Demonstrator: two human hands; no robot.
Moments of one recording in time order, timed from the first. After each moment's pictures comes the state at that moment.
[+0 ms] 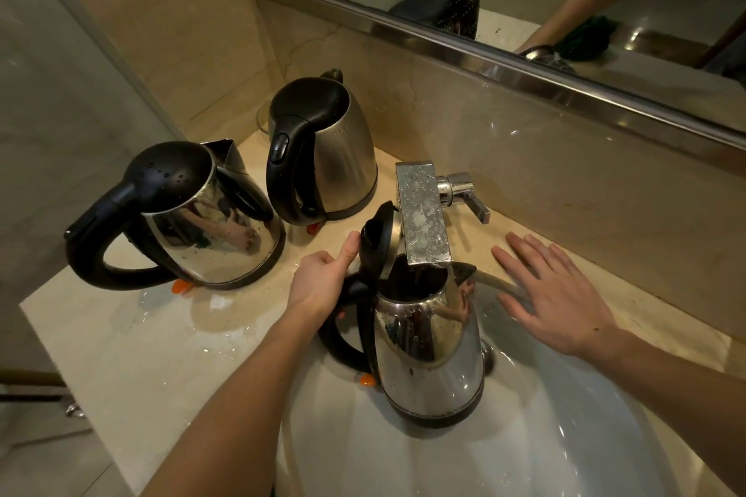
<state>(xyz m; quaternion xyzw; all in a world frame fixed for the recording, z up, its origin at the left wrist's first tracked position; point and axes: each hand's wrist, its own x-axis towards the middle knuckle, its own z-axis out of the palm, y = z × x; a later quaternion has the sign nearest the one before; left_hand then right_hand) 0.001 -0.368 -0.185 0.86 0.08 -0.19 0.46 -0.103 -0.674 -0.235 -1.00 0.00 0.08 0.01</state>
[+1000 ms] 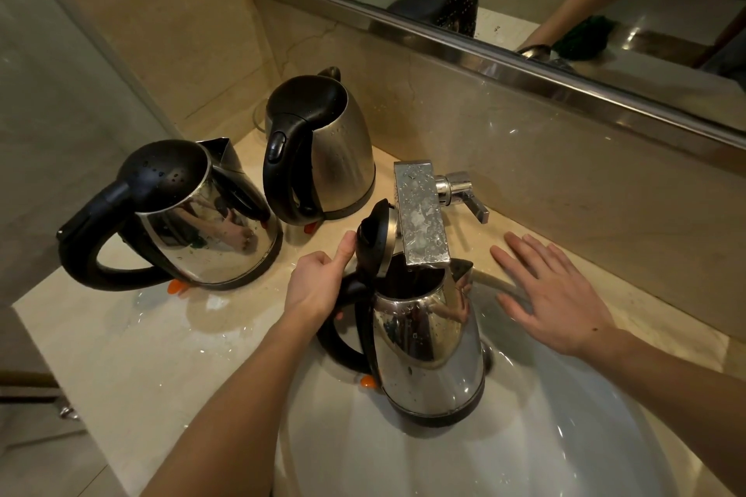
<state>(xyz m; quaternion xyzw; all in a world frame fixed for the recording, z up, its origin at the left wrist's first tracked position) 0.004 -0.364 -0.195 0.87 0.09 -0.18 0.46 -0.104 -0.675 -0.236 -1.00 -0.01 0.07 0.01</state>
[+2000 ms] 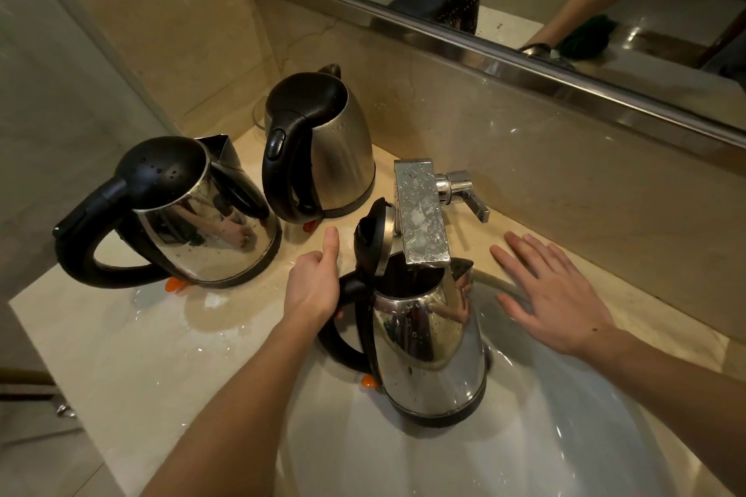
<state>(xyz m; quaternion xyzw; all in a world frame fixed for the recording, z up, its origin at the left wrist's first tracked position) 0.002 -0.368 -0.194 0.88 0.11 -0.14 0.45 -0.103 -0.675 -0.235 -1.00 -0.01 0.08 0.00</state>
